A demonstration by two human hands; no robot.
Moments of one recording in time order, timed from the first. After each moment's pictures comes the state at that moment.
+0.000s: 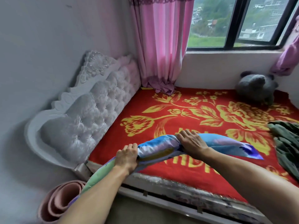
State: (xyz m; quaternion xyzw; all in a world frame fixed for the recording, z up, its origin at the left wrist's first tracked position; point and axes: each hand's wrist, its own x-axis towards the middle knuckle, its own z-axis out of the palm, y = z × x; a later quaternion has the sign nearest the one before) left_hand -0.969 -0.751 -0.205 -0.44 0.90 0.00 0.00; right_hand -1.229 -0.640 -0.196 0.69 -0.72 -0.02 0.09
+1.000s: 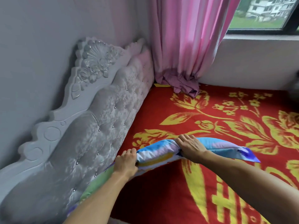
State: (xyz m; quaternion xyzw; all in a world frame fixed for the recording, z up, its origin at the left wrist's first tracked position) left_hand -1.021 -1.201 -0.263 -0.47 0.88 0.05 0.09; right_hand -1.291 -1.106 -0.274 0.71 -0.70 -0.04 -0.02
